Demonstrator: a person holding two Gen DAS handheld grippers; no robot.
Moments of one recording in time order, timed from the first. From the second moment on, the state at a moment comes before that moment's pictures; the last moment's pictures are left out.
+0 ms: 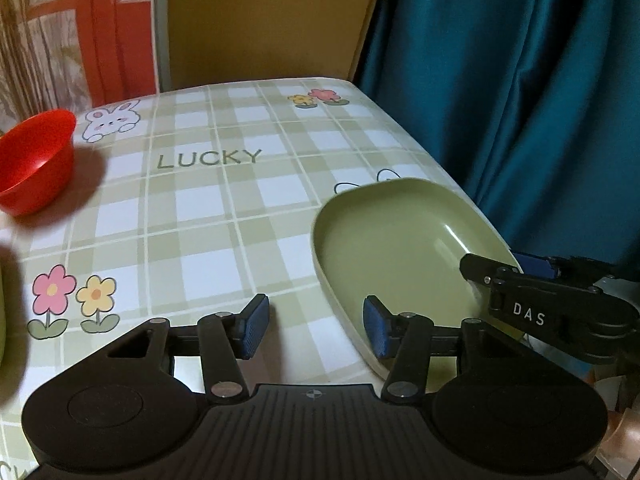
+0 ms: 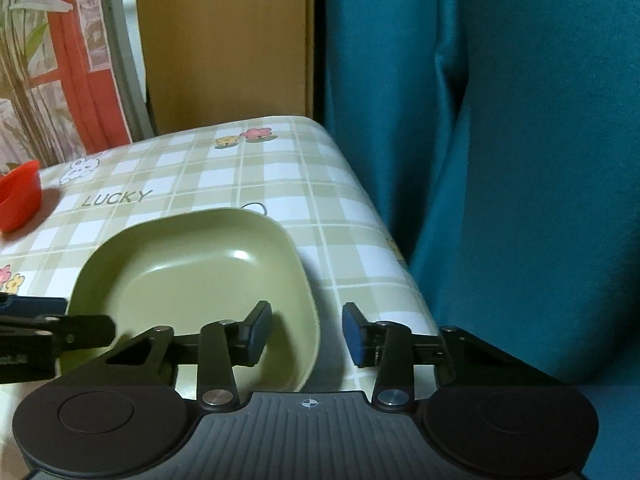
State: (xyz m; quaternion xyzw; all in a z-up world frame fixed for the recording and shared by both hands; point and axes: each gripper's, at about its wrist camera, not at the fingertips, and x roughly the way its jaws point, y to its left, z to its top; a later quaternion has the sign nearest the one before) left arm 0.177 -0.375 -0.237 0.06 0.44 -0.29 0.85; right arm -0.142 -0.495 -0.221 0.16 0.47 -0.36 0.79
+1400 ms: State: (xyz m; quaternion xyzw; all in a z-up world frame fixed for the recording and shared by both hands) left arm 0.173 -0.323 -0.209 0.08 0.41 -0.25 0.87; right arm -0.110 -0.426 -0.192 0.24 0.41 -0.34 0.81
